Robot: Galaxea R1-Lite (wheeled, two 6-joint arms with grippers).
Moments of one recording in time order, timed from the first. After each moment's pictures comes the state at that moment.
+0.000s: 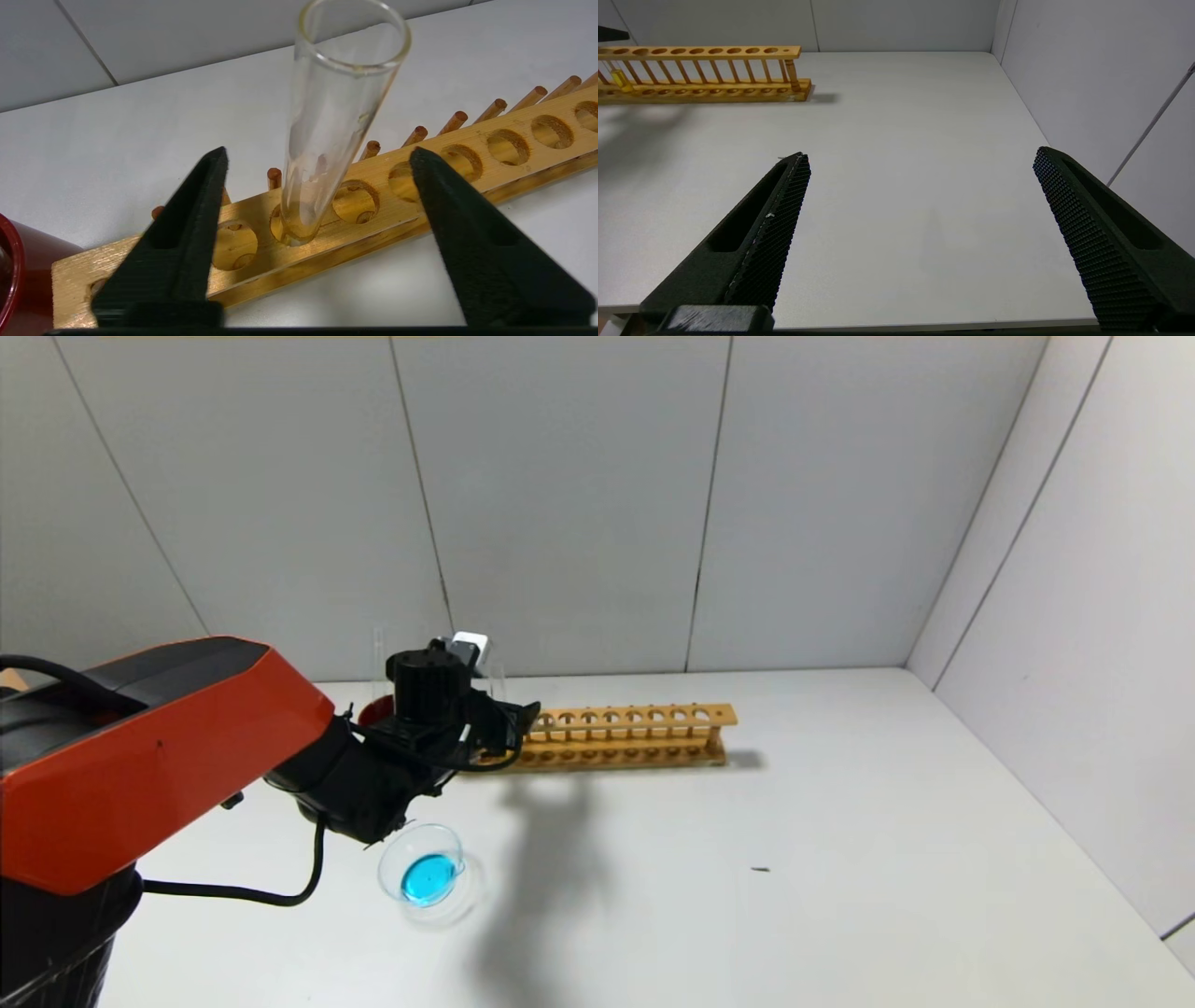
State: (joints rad) left arm -0.37 2.25 -1.05 -0.96 0.03 -0.05; right arm 0.00 0.00 0.00 0.00 0.00 0.00
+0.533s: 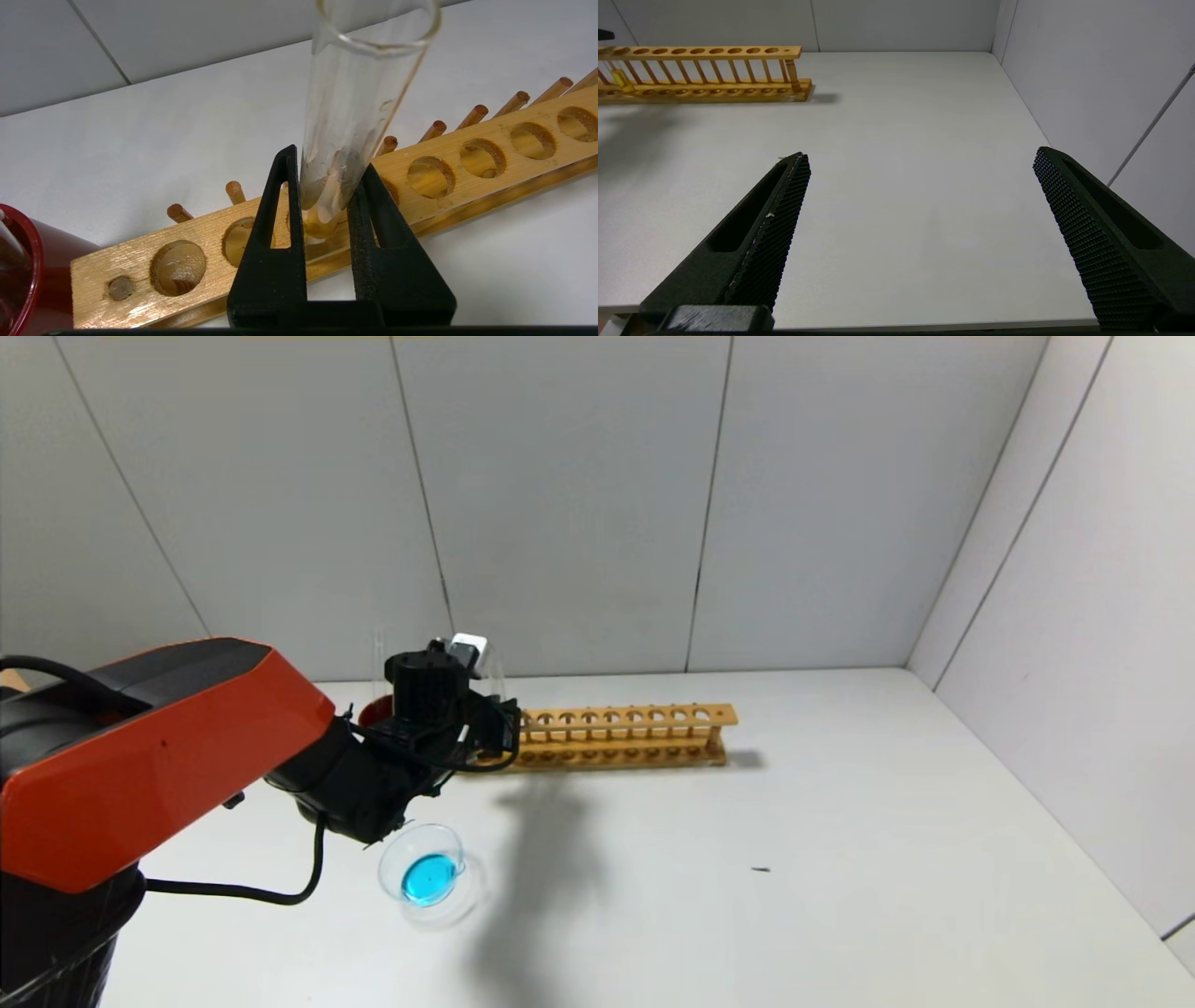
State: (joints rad) left arm -0.37 2.25 -1.05 -0.96 0.03 -0.02; right arm 0.00 0.00 0.00 0.00 0.00 0.00
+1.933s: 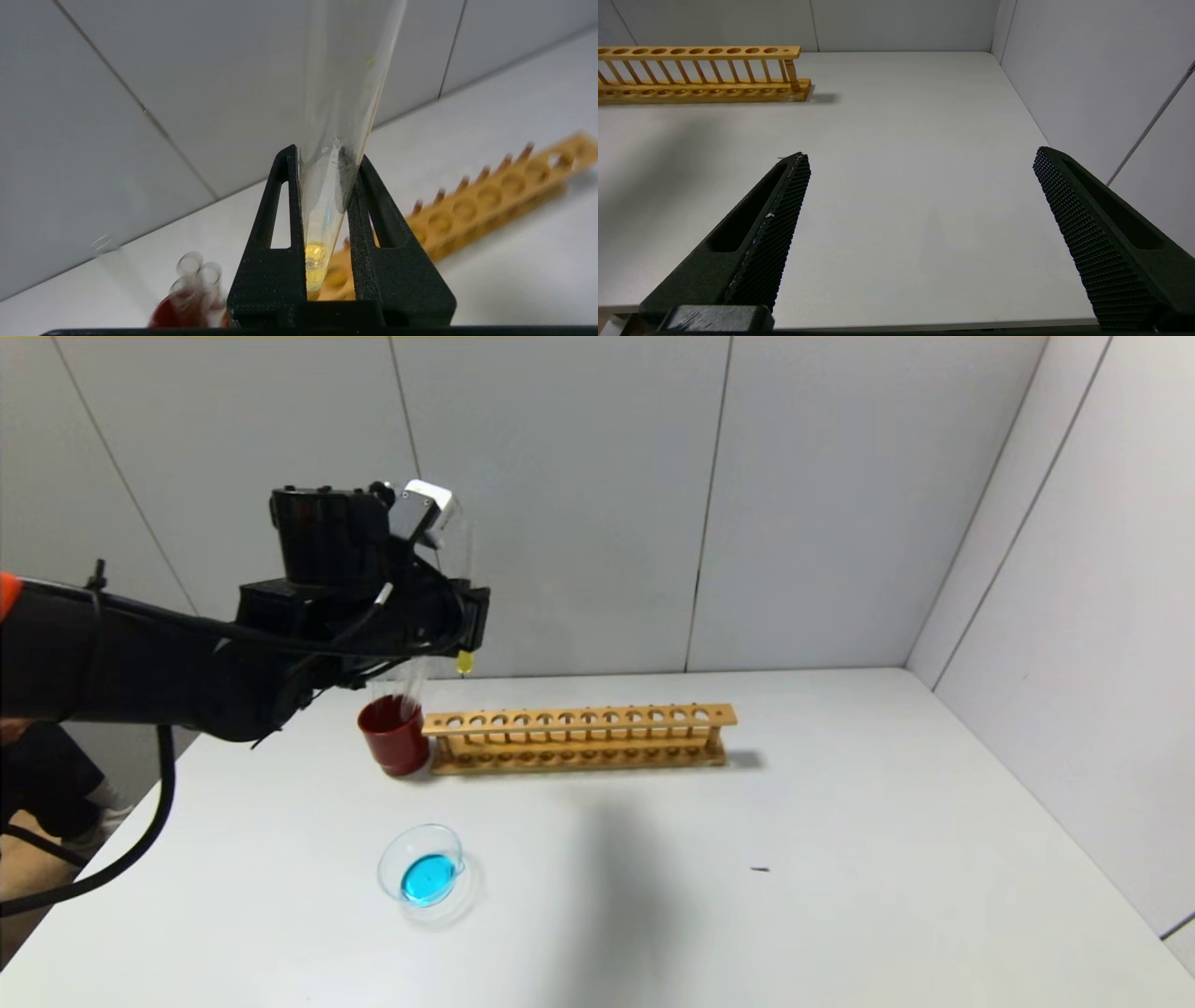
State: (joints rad) left arm -0.37 1.85 -1.19 -0.54 0.03 0.20; right arm 0.00 0.00 0.00 0.00 0.00 0.00
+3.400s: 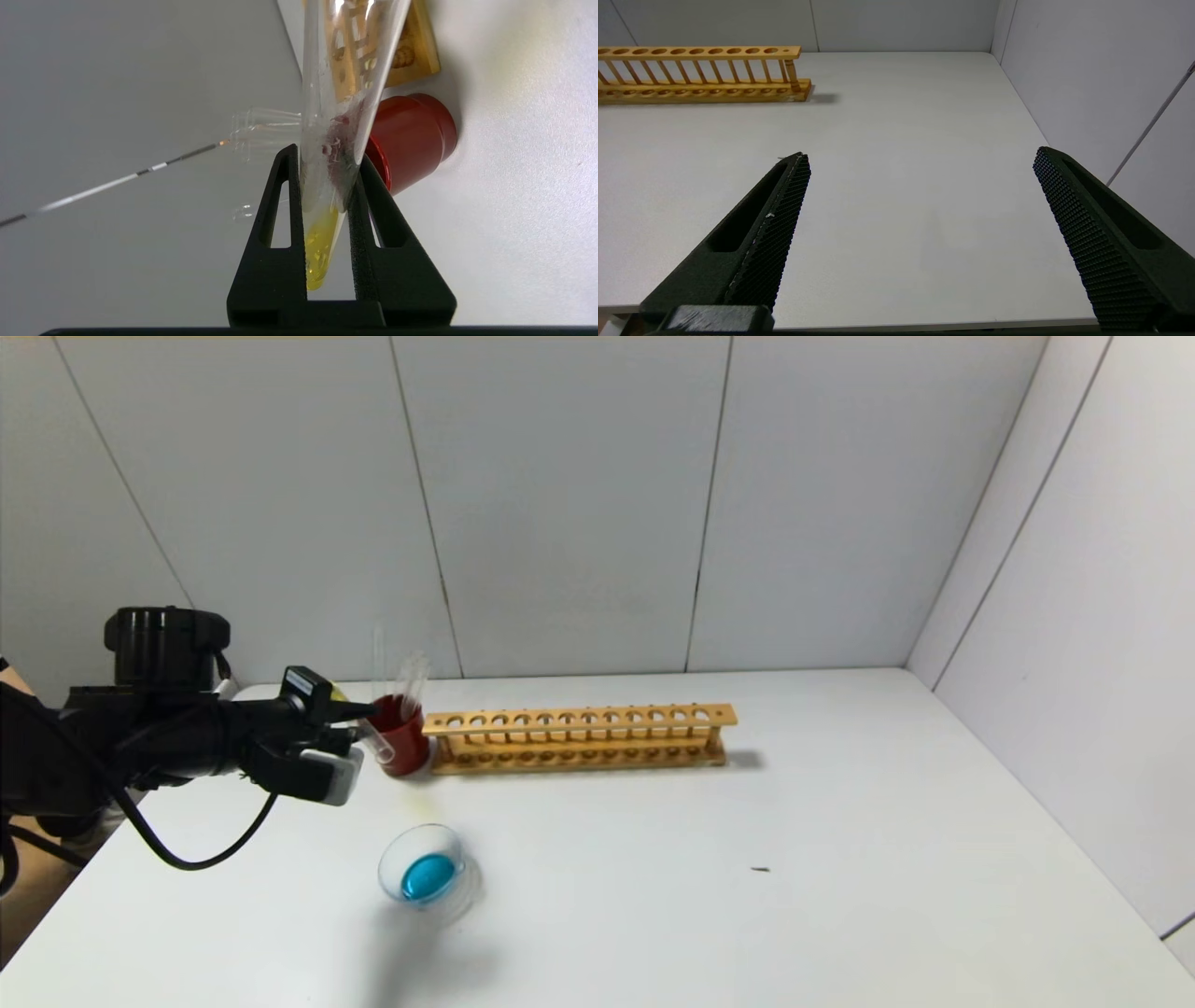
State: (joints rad) left arm 0.03 1.79 -0.85 -0.40 -0.52 1.93; right arm 0.00 0.00 0.00 0.00 0.00 0.00
